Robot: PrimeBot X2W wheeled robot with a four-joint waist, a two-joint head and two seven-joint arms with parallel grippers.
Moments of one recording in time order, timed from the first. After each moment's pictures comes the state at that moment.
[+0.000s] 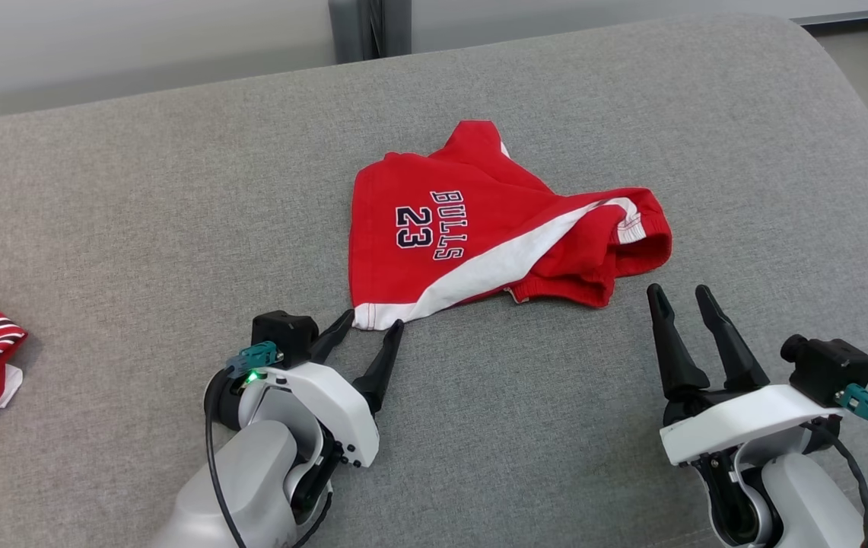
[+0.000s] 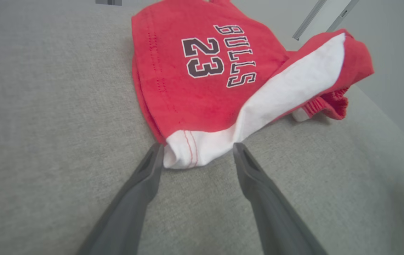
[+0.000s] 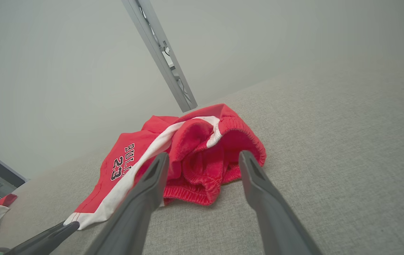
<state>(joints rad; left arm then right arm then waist) -0.61 0.06 -0.77 0.90 -0.78 -0.13 -0.25 -0.28 -0.13 0.29 0.33 0.64 0.13 -0.26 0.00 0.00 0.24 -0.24</state>
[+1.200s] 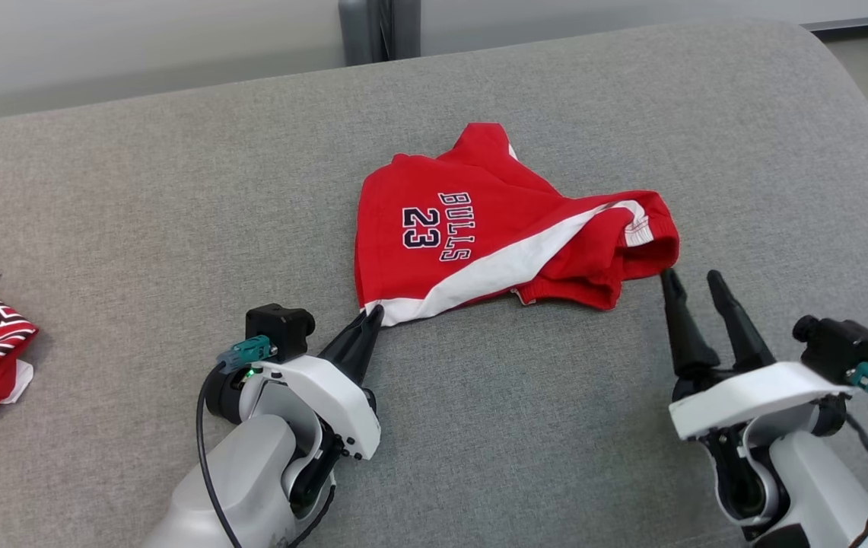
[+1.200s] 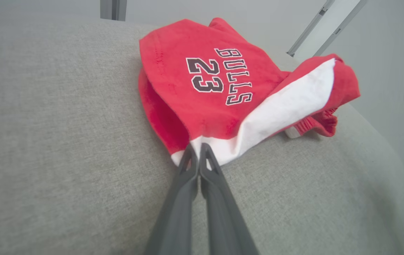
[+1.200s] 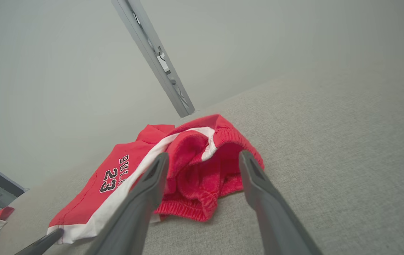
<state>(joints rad) -0.61 0.08 -0.78 0.85 -0.84 -0.13 -0.26 -0.33 -0.13 0.28 0.39 0.68 0.13 -0.26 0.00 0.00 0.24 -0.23</state>
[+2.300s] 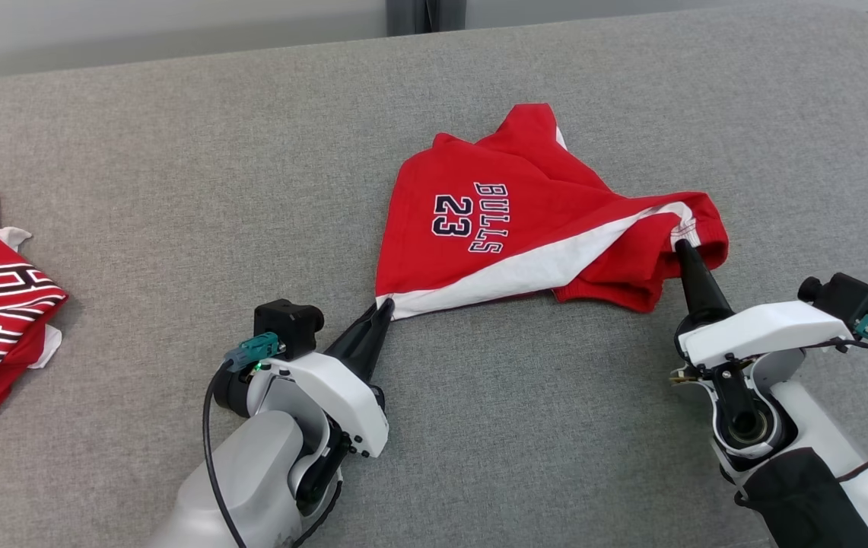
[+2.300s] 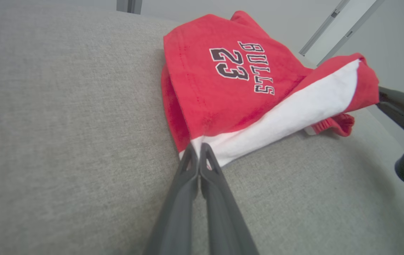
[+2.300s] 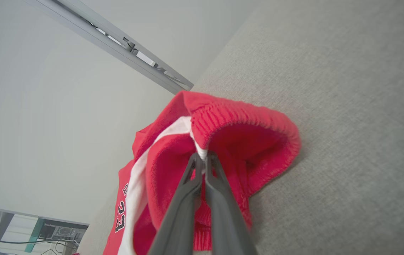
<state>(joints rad) -0.60 0.08 -0.77 0.81 -0.81 -0.13 -0.26 -0.54 -0.15 0.40 0.63 1.26 0.13 -0.22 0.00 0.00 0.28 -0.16</state>
